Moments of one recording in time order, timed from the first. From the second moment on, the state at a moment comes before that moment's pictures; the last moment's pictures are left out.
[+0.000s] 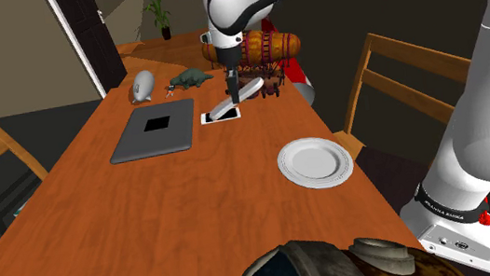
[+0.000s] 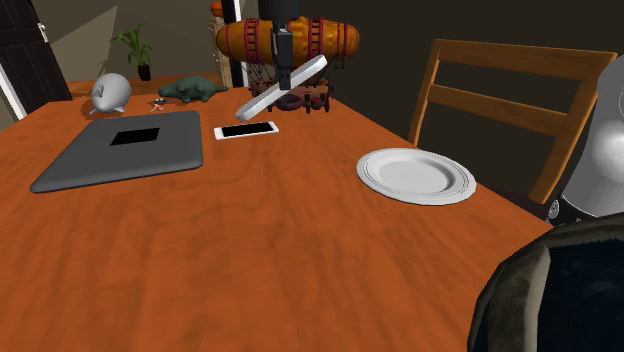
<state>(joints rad) 0.06 0.14 0.07 -1.80 -0.01 1.94 -0.54</state>
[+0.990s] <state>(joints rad) 0.06 0.20 0.07 -1.93 -0.02 2.13 -0.54</state>
